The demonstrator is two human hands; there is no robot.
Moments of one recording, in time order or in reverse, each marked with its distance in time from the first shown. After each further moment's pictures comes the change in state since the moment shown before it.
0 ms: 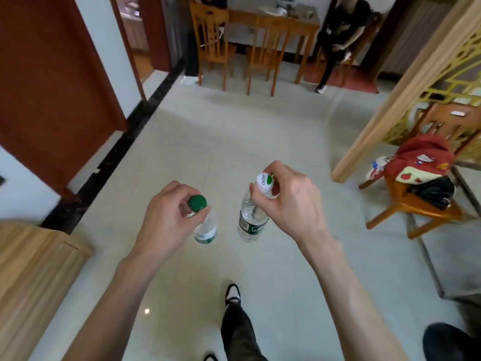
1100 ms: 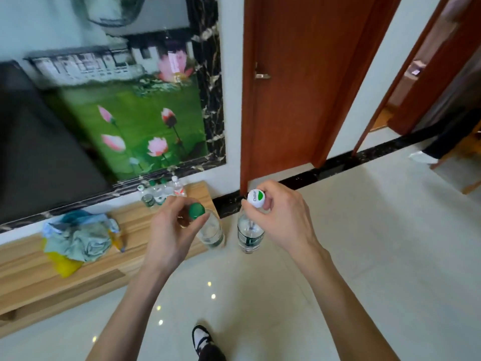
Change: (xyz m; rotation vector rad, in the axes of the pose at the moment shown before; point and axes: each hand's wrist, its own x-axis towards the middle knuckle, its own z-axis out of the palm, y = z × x) left_hand 0.029 -0.221 -0.259 0.287 0.823 -0.613; right_hand 0.221 -0.328 0.331 0.506 -0.602 -0.677
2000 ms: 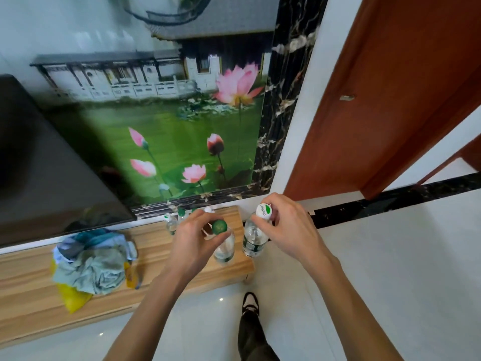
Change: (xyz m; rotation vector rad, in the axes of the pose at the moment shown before) left_hand 0.280 -0.206 0.001 0.104 -0.124 -0.165; right_hand 0.318 -0.010 0.226 -0.040 -0.379 -0.082
